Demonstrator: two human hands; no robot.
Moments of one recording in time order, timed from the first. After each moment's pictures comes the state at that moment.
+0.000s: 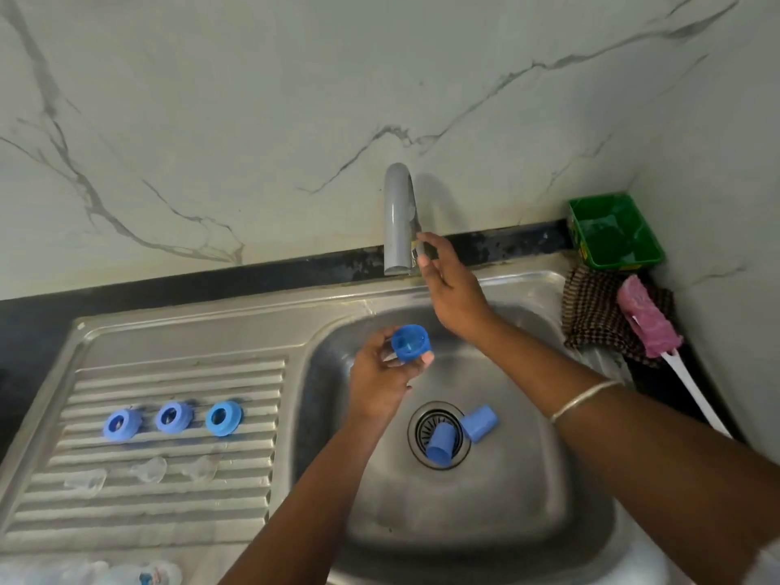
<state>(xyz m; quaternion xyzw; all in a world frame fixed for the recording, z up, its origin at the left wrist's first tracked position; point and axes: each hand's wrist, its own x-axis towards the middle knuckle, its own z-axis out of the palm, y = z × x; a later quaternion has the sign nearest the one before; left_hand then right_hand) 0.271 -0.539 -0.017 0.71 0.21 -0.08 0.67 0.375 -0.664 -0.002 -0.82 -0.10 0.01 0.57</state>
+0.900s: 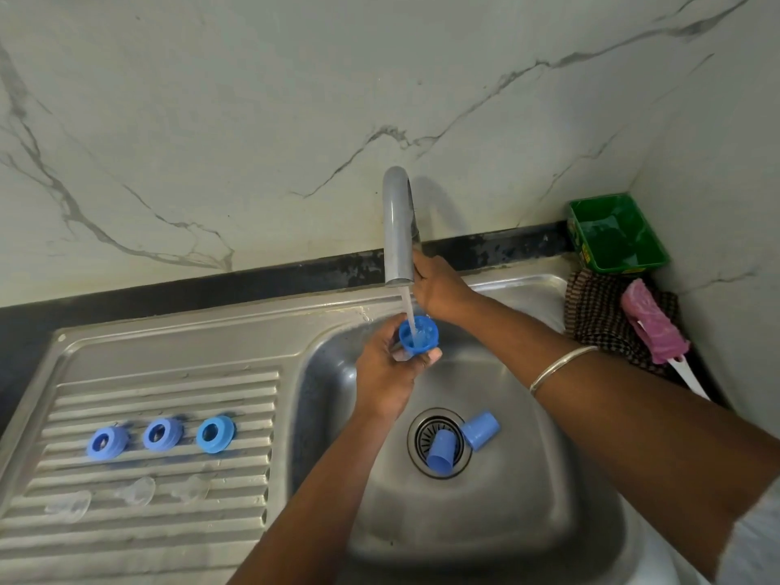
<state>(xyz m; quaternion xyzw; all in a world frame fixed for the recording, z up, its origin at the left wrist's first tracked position) 0.295 -0.546 -0.022 0.75 0.16 -0.04 0.64 0.416 -0.647 -0.009 -0.88 -0.13 0.13 0.44</state>
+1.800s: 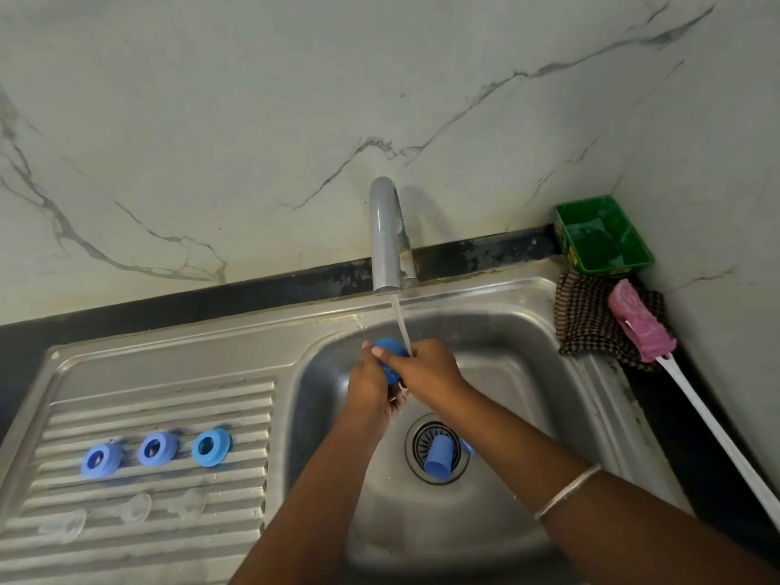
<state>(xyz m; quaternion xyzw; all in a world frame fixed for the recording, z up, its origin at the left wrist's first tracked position) 0.302 -0.542 -0.026 0.50 0.47 -0.11 0.72 0.316 -0.626 -0.026 -0.78 0.13 0.23 0.57</state>
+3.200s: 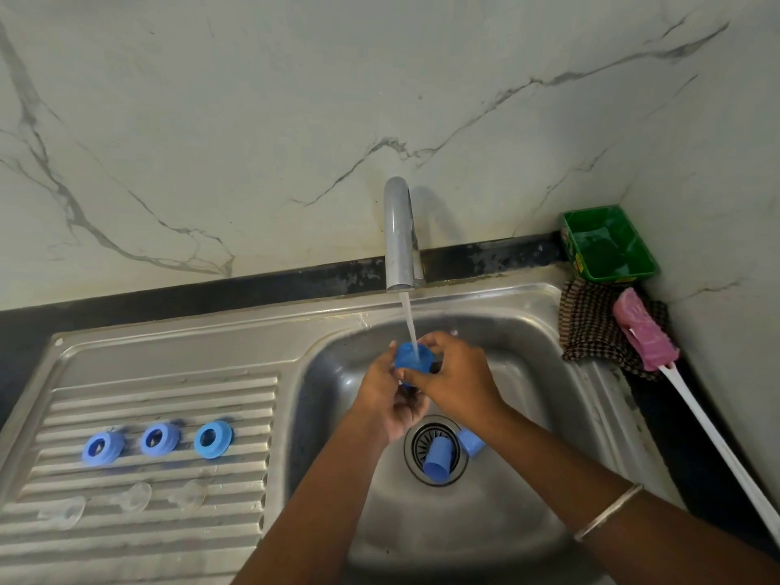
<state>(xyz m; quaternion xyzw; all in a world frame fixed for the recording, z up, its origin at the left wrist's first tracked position) 0.294 -0.542 -0.028 0.40 0.42 -0.23 0.78 0.302 -0.664 -0.038 -0.86 -0.01 0.08 0.50</state>
